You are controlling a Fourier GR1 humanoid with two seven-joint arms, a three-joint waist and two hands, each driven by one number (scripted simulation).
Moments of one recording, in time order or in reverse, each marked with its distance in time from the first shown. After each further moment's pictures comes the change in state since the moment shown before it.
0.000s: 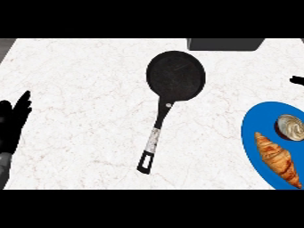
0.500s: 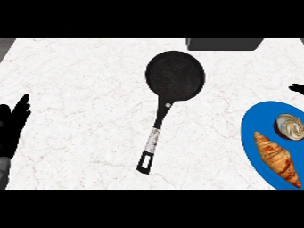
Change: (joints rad) left arm 0.042 -0.037 0.052 -0.047 -0.062 -0.028 0.026; right arm 0.040 0.071 -0.034 0.052 0.210 0.003 -0.066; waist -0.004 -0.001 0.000
